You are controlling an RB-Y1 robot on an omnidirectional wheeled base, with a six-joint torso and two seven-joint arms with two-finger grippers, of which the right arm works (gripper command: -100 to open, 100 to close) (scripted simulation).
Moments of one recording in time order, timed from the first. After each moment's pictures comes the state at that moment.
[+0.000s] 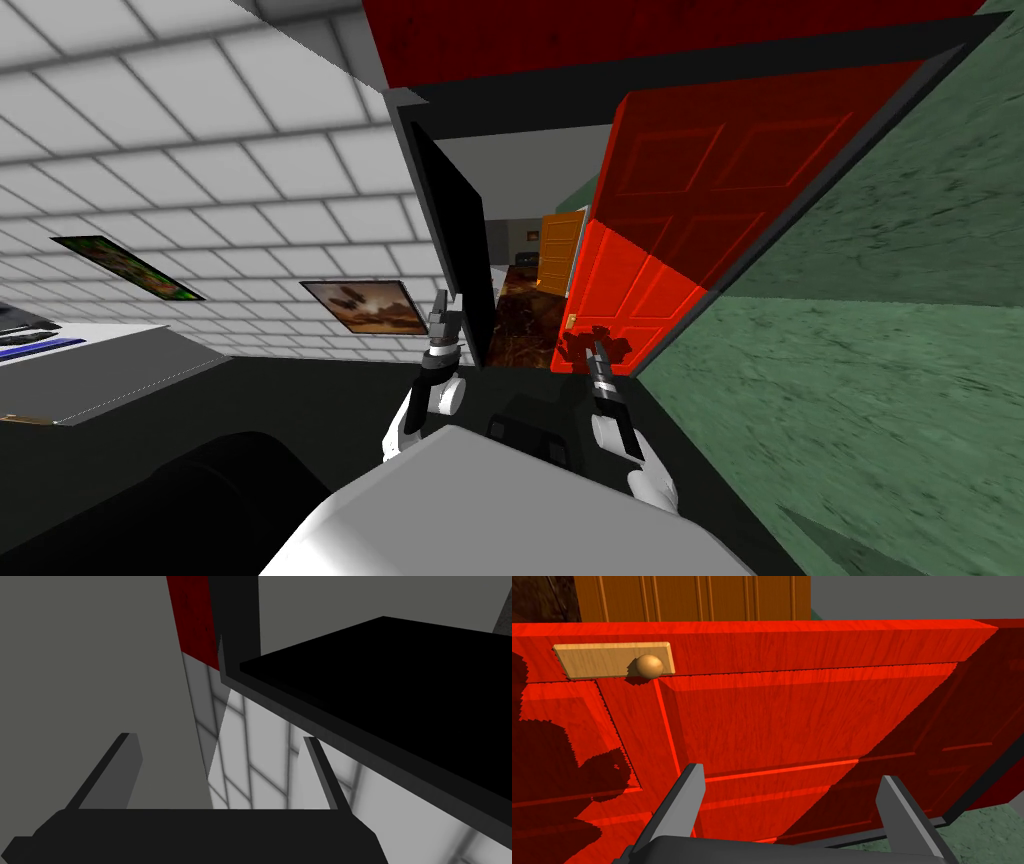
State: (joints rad) arm 0.04 -0.10 -0.03 -1.14 -0.07 -0.75 -0.06
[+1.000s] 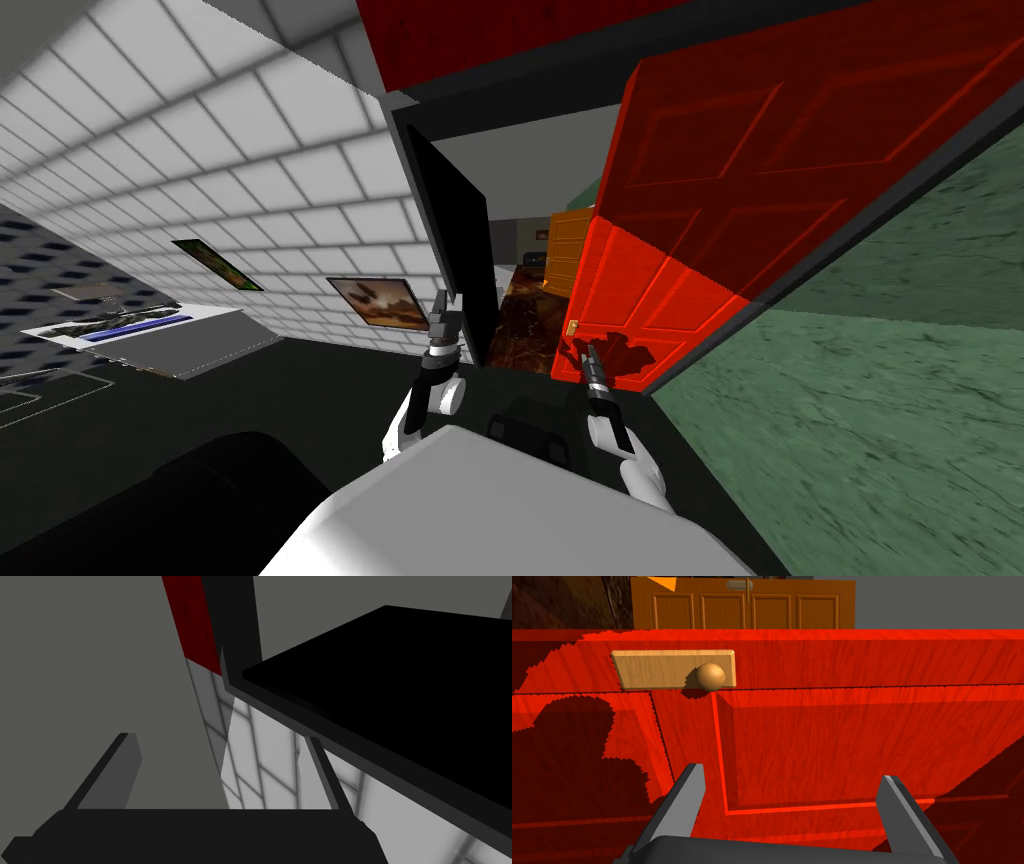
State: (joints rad) arm -0.06 -0.11 -0.03 -0.88 -0.07 -0.78 -0.05
